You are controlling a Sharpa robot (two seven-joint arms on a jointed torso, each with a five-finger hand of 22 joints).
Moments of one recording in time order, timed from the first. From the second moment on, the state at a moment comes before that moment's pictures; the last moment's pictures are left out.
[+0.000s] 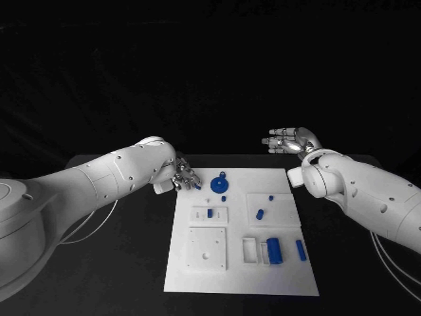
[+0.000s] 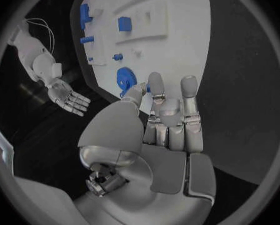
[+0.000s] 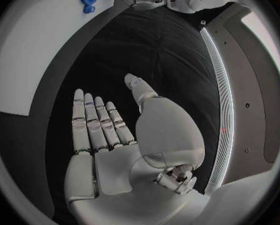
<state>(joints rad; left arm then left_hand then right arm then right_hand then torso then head) 1.32 -0.35 -0.14 0.77 -0.83 0.19 -0.42 1.20 0.08 0.08 -0.05 0.57 1.15 0.02 0.12 0.79 1.47 -0.06 0.44 0.40 1.39 -0.11 1.26 0.75 0.04 1.27 -0.13 0.48 1.31 1.07 -0.56 0.29 1.02 -0.66 -0.37 0.07 1.28 -0.05 0.13 -0.16 0.42 0.72 0.19 0.05 0.05 0.83 0.20 0.06 0.05 0.88 0.19 0.06 0.06 0.16 0.88 0.21 0.07 0.07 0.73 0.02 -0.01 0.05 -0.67</state>
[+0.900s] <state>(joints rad) 1.32 -0.62 -0.18 1.28 -0.76 -0.11 -0.48 1.06 -0.02 0.31 -0.14 0.69 1.18 0.05 0.12 0.93 1.47 -0.06 0.55 0.35 1.43 -0.12 1.28 0.79 0.05 1.28 -0.13 0.53 1.31 1.07 -0.59 0.29 1.01 -0.66 -0.37 0.07 1.28 -0.05 0.13 -0.16 0.42 0.72 0.19 0.05 0.05 0.82 0.19 0.06 0.05 0.88 0.19 0.06 0.06 0.16 0.88 0.21 0.07 0.07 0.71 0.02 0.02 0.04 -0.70</state>
